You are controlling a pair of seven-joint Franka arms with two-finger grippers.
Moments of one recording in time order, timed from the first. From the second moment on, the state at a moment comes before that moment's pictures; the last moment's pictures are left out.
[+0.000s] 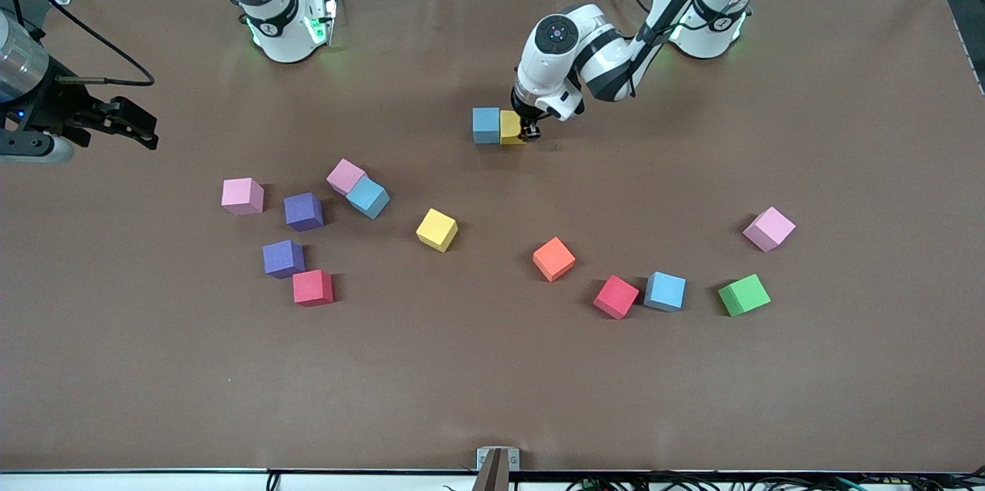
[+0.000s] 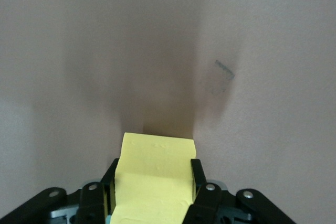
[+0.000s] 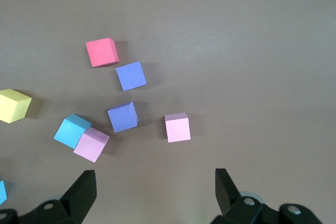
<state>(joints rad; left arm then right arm) -0.52 0.38 -0.47 -2.30 0.02 2.71 -2.71 0.02 -0.06 0.03 -1.68 -0.05 1.59 0.08</state>
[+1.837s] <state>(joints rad) -0.52 0.36 -0.47 -1.94 0.13 2.19 -2.71 0.02 -0.06 0.03 -1.68 -0.05 1.59 0.08</state>
